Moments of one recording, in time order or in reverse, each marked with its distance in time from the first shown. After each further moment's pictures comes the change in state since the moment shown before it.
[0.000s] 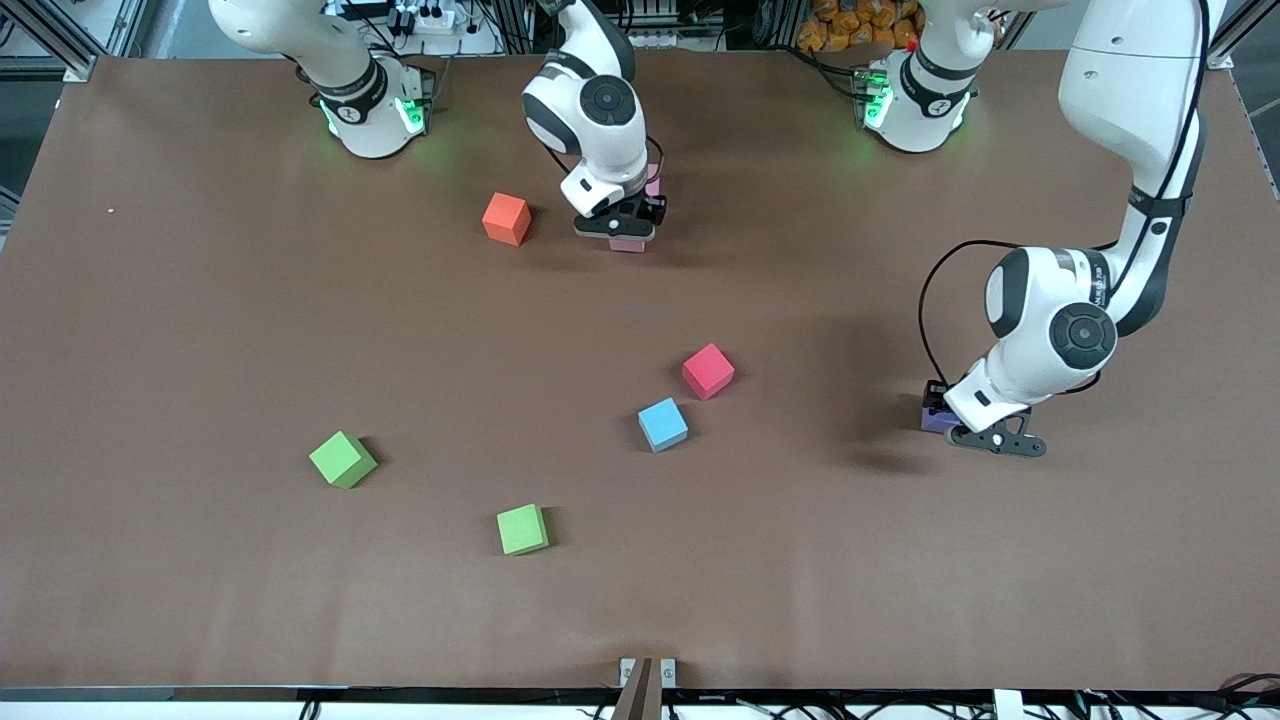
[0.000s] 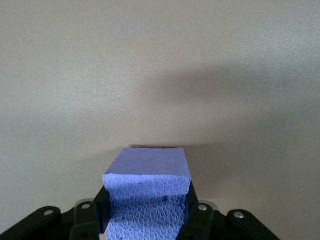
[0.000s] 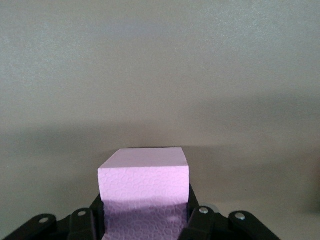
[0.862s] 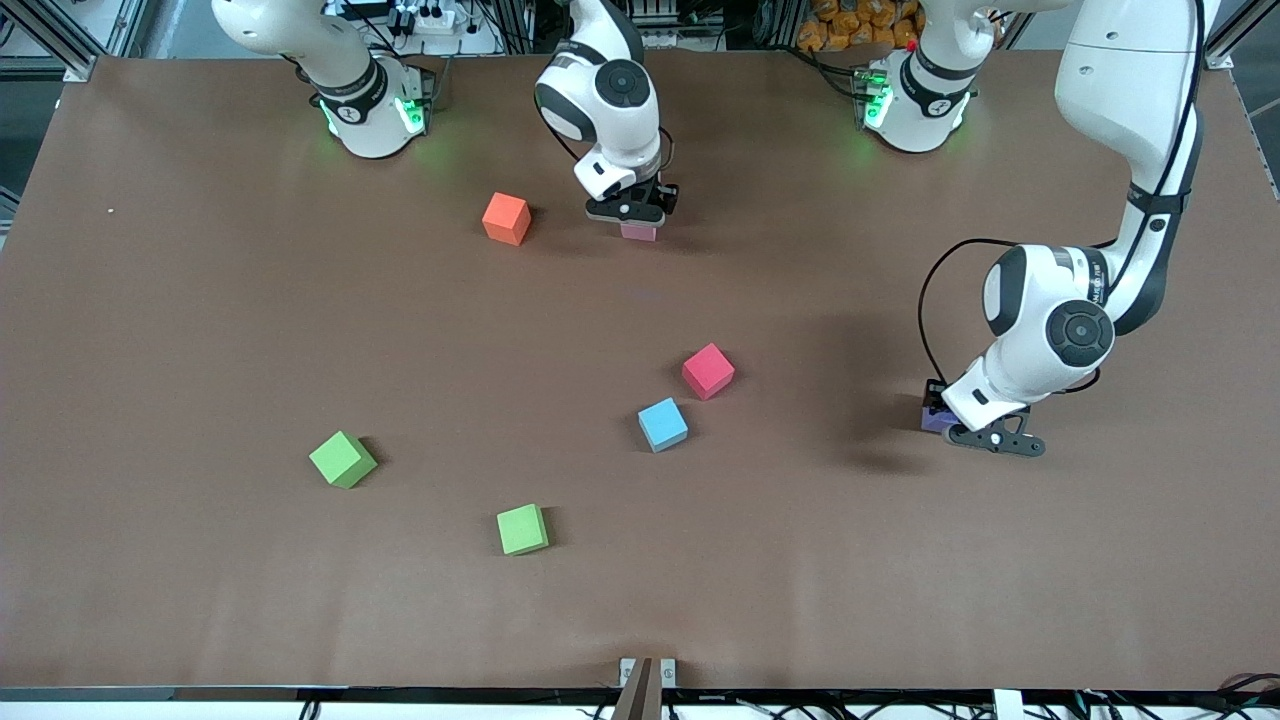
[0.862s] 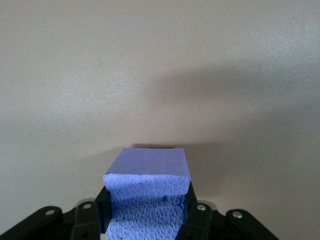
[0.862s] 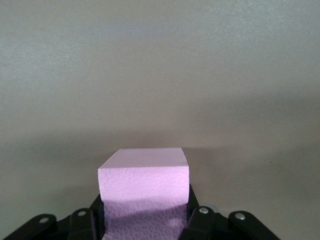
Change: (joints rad) left arm -0.018 -0.006 0.009 0.000 0.000 -0.002 0.000; right arm 0.069 0.028 -0.005 0.006 -0.001 0.040 0.110
